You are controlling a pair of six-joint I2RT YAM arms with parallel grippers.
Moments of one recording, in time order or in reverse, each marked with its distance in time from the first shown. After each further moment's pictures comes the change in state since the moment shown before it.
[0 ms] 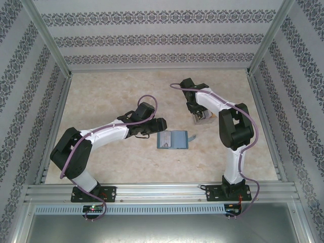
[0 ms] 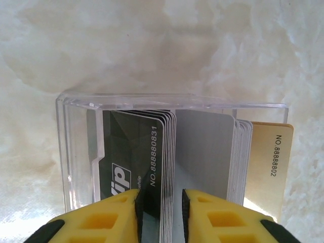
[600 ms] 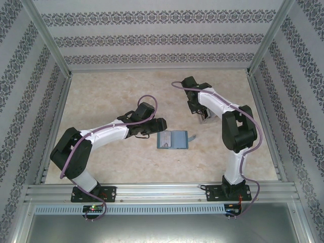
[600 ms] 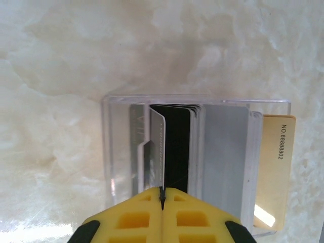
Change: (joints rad) left arm 0.000 0.000 0.000 0.000 0.001 -0.001; right arm -0.006 -0.057 -0.014 0.008 -0.008 -0.007
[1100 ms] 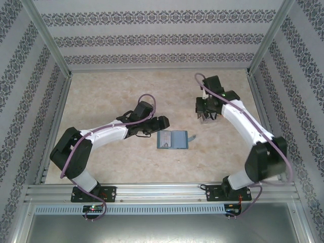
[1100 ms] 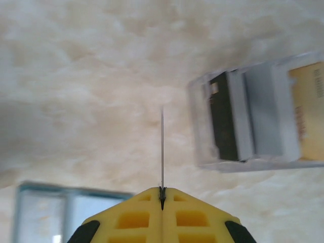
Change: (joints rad) left arm 0.029 0.000 -0.034 0.140 0.138 -0.074; right arm -0.090 -0.488 -0.291 0.134 -0.511 0.200
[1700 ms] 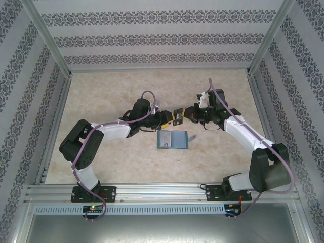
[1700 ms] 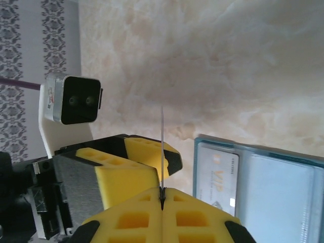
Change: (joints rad) left arm 0.048 0.138 -0.029 0.467 0.303 -0.230; right arm -0.032 -0.072 -0.312 0.441 -0.642 0.397
